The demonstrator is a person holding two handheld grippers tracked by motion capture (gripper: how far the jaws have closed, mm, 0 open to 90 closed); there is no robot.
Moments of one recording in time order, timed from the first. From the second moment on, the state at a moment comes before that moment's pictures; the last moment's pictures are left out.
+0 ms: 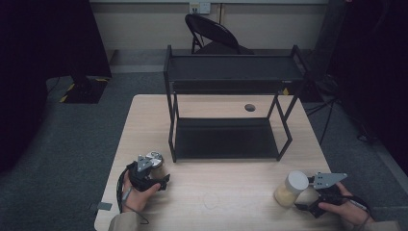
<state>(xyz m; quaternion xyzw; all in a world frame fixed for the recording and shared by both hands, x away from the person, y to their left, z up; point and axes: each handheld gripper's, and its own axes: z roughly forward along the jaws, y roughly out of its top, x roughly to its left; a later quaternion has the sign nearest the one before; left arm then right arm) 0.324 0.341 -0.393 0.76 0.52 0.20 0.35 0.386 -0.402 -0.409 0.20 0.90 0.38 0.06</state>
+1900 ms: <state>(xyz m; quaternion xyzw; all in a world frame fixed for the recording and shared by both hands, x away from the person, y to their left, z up) 0.327 0.336 -0.377 0.78 0.48 0.19 0.35 0.386 -0.402 -0.409 0.20 0.90 0.38 0.05</state>
